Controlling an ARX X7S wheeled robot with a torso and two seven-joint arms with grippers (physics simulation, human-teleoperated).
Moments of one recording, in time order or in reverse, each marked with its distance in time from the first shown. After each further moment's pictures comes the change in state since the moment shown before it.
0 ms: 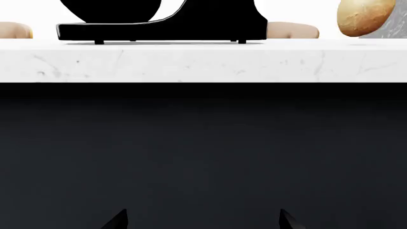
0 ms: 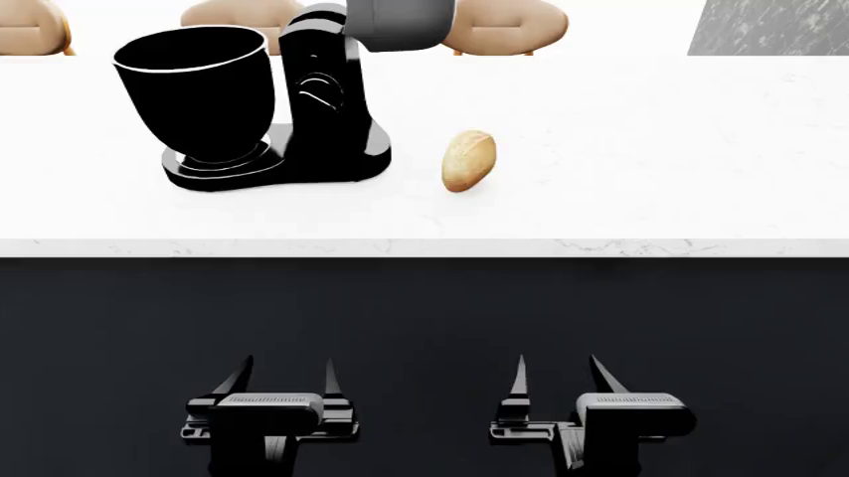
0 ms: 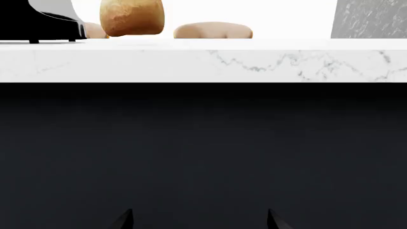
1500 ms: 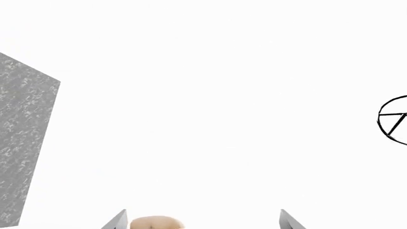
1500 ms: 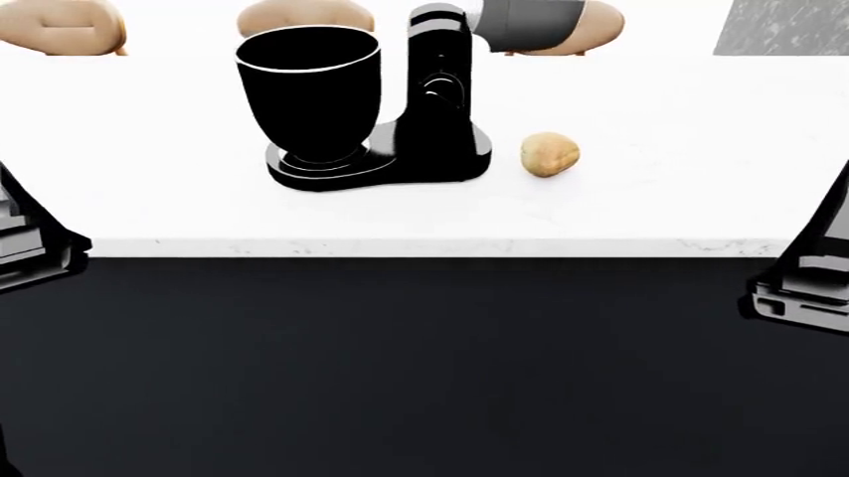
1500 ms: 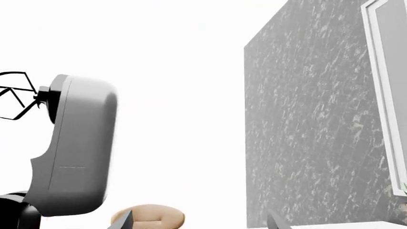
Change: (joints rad) left arm -0.229 -0.275 -0.370 0.886 -0.249 -0.506 -0.213; right arm -0.008 0.871 0.196 -0.986 0.683 0.339 0.822
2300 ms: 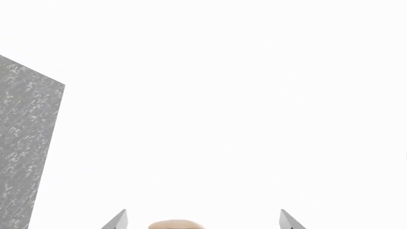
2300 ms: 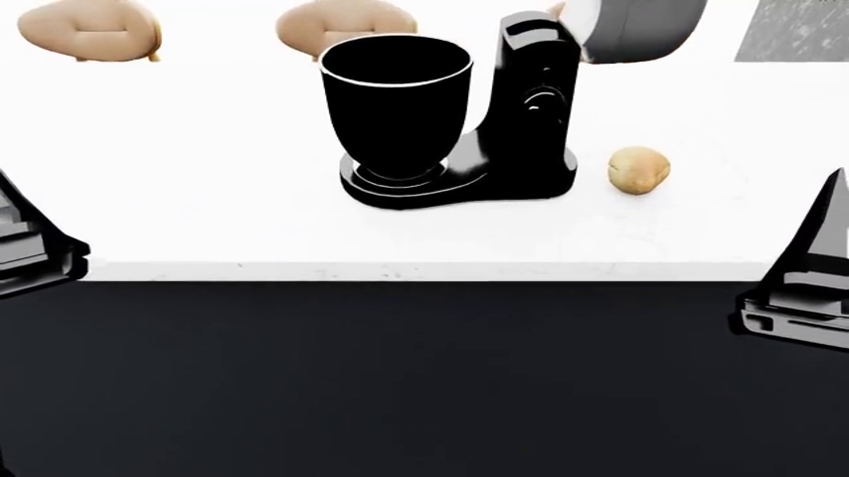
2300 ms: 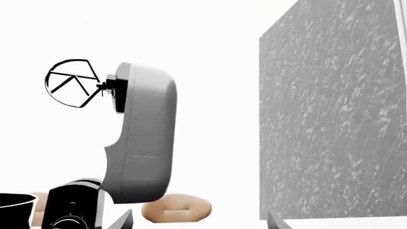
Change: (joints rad) left arm 0.026 -0.024 0.009 0.003 0.012 0.015 -0.018; right arm -0.060 0.043 -0.006 -0.001 0.021 -0.035 0.019
